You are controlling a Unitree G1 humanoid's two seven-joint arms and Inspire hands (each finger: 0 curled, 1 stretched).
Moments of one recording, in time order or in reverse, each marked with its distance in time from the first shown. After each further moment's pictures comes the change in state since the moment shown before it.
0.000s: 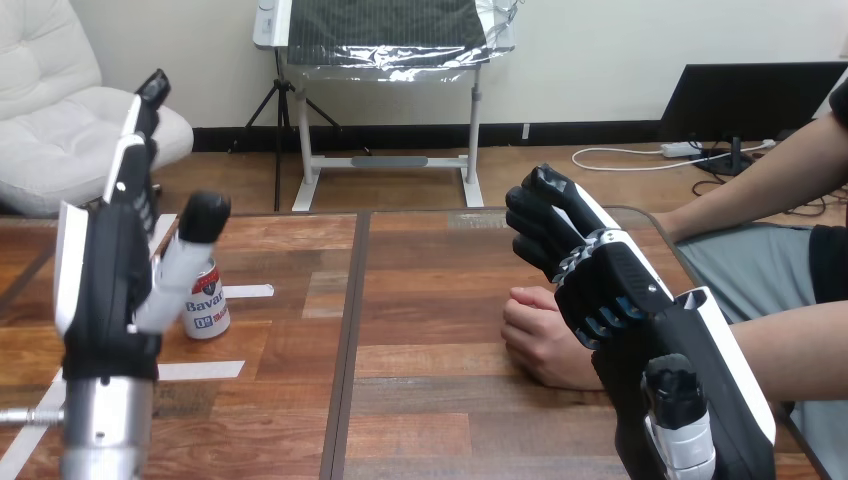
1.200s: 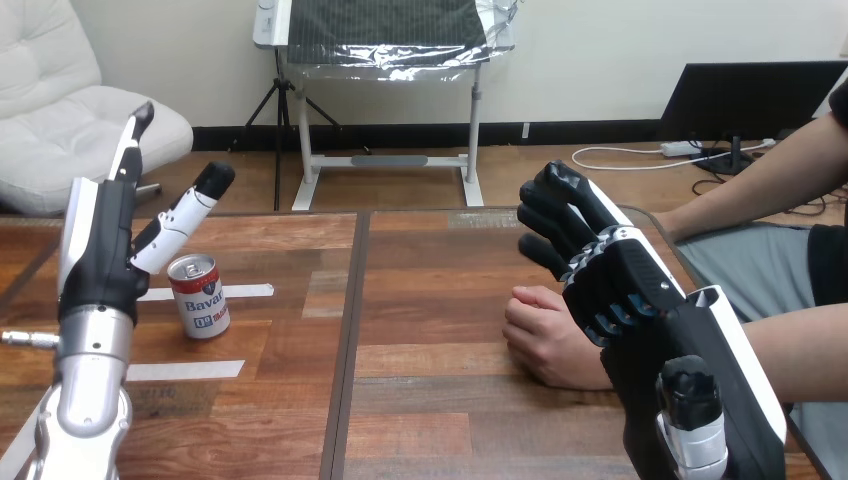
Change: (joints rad) left arm -0.363 0.180 -0.008 0.608 0.142 0.097 0.072; right arm 0.001 -0.002 -0.017 0.000 0.021 -0.001 0.003
